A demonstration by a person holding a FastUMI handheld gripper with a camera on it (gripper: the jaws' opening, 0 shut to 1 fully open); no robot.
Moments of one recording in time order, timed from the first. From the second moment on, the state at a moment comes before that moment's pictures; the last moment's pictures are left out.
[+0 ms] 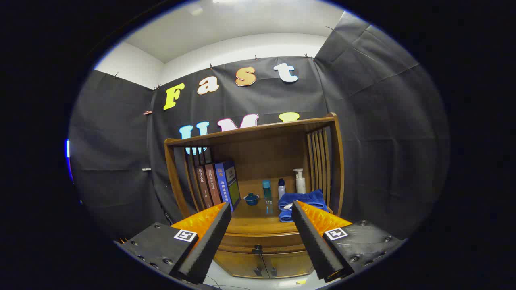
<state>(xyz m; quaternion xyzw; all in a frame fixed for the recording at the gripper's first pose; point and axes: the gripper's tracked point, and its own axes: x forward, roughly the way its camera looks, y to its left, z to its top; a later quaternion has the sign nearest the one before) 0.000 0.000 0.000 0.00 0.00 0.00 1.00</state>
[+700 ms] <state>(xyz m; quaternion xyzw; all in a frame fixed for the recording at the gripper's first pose) 0.000 -0.009 -0.001 0.00 0.00 -0.01 1.00</state>
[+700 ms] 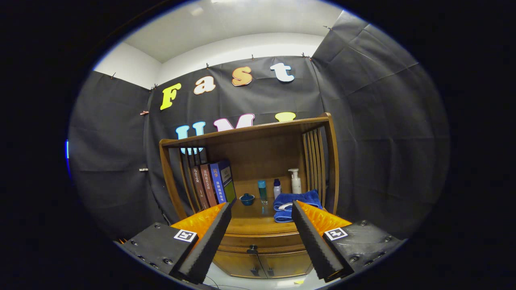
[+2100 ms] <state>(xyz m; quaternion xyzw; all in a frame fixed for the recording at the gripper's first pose) 0.035 -0.012 -0.166 -0.02 0.02 -0.05 1.00</state>
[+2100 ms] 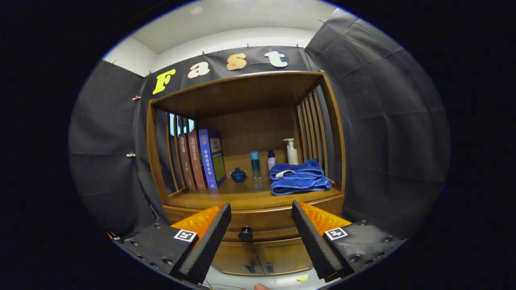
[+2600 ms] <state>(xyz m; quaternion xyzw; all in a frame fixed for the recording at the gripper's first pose) 0.081 0.014 -0.276 -0.08 0.07 -0.03 0.99</state>
